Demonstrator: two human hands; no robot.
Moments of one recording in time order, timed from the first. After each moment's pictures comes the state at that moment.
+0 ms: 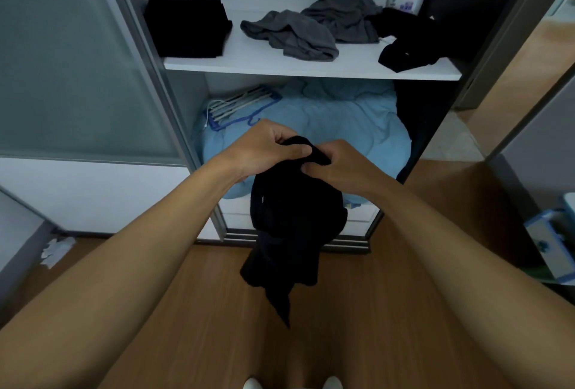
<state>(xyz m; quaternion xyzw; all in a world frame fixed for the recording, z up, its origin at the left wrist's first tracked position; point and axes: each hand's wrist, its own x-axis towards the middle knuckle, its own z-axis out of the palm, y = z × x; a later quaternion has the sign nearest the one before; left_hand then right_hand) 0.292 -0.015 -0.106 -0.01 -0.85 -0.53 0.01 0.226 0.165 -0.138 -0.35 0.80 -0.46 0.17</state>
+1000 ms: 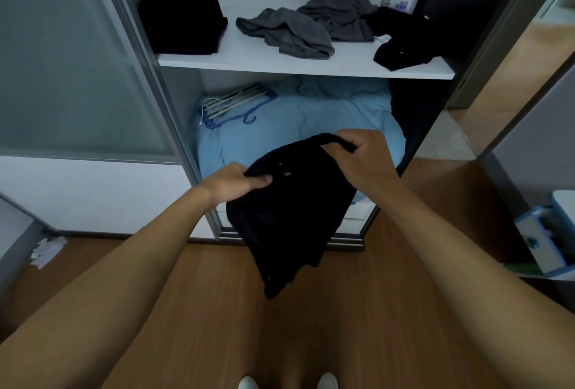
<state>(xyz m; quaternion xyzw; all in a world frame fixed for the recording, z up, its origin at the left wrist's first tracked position) 0.314 -0.061 -0.177 0.19 -0.84 -0.49 -0.12 0.230 0.184 -0.140 -0.32 0.79 -0.51 -0.08</state>
